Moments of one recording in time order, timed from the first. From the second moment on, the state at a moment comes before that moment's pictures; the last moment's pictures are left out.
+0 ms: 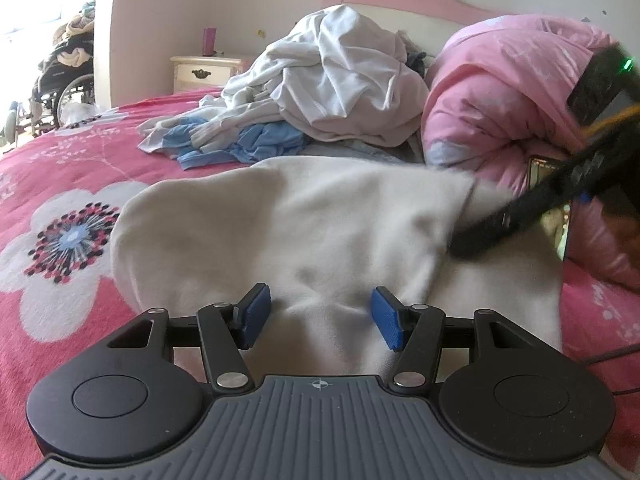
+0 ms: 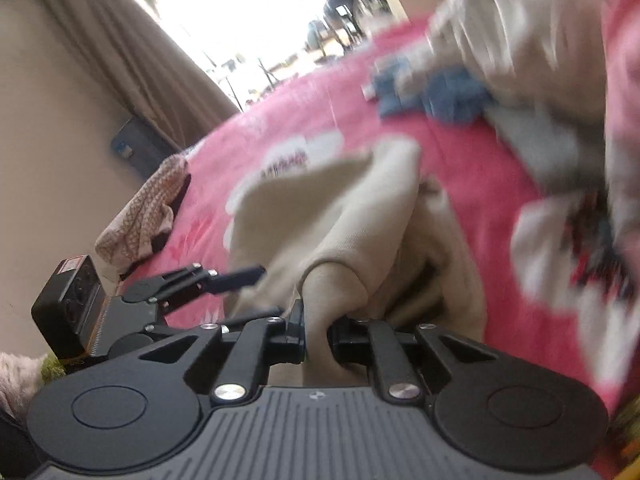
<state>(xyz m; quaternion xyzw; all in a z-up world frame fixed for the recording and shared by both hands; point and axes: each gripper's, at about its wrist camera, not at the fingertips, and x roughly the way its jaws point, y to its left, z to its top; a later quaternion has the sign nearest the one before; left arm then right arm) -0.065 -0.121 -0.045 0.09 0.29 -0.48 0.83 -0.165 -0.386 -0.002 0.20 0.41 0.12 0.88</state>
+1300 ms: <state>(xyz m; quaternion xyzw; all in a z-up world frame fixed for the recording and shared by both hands) -0.092 -0.135 -0.044 0.11 0.25 -0.52 0.80 -0.129 -0.363 -0.028 -0.05 0.44 0.06 0.89</state>
